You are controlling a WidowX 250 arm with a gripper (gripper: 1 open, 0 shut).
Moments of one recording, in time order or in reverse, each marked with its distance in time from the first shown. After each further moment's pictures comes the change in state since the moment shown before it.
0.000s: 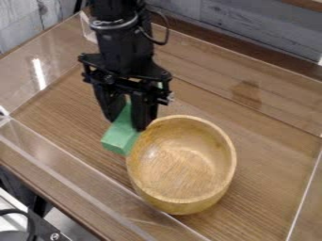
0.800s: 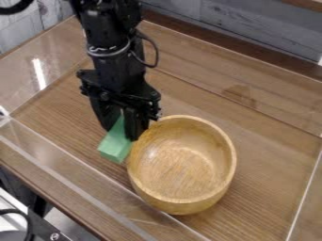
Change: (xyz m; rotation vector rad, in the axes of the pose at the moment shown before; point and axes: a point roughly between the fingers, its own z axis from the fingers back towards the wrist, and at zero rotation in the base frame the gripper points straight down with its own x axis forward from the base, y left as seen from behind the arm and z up) arm 0.008 0.018 -0.029 0.040 -0.040 -0.019
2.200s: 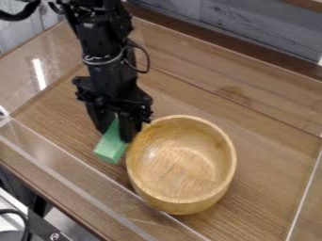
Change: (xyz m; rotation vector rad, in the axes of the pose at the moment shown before) arm 0.004 0.014 -0.015 0.000 0.004 0.037
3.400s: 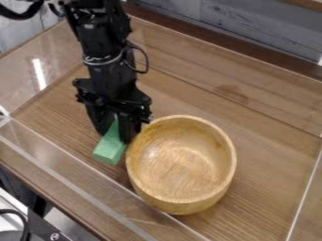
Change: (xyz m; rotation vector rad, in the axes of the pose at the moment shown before) arm 0.001 0.002 -0.005 -0.018 0.029 0.008
